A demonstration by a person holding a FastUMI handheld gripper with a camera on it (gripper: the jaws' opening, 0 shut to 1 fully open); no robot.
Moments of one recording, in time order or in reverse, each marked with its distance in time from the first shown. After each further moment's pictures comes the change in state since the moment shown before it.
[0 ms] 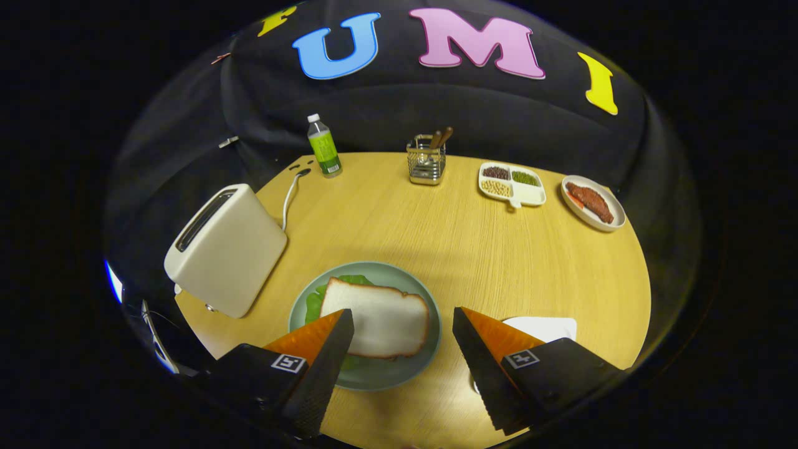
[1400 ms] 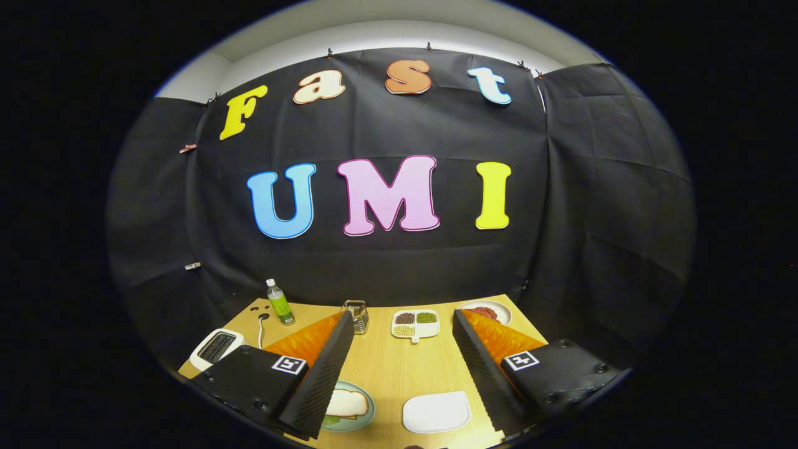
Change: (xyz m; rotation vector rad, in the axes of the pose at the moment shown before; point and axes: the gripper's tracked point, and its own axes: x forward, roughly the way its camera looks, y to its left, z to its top) arm -0.218 -0.079 0.164 0.101 -0.604 -0.337
